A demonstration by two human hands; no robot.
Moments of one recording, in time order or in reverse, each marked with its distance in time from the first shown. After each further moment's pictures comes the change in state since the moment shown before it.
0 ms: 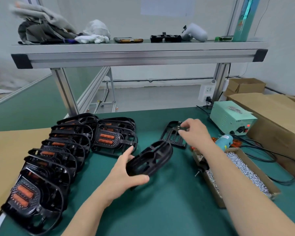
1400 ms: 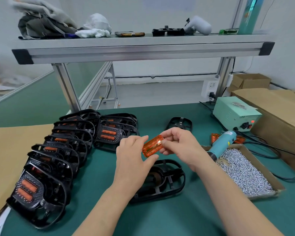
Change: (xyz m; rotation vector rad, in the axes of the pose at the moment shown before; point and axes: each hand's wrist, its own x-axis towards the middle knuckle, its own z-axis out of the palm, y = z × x) left_hand 0.003 0.047 0.034 0.559 0.523 0.387; right_hand -0.083 -0.044 0.009 0.776 -0.303 -0.043
